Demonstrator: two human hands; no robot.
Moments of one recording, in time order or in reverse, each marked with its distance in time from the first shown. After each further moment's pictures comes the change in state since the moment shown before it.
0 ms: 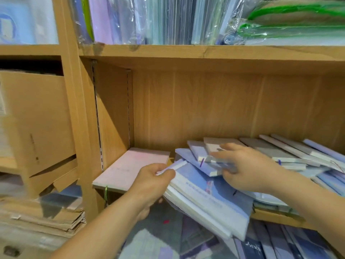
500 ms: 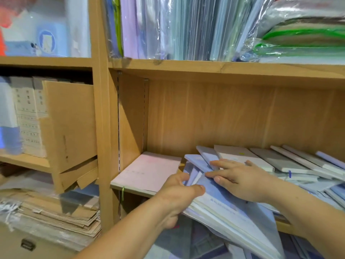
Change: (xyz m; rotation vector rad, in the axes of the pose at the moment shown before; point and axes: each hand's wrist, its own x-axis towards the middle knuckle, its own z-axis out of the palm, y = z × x) left_hand -0.031 0.008 0.017 -0.137 -0.170 -0.080; right_hand 0.012 -0.031 0.003 0.044 -0.243 -0.066
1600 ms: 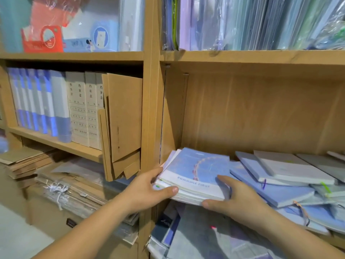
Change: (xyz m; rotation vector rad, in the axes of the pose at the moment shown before) left_hand -0.004 -0.037 -0.207 0.512 0.050 0.321; right_hand 0.036 -0.132 0.055 0.657 0.181 0.104
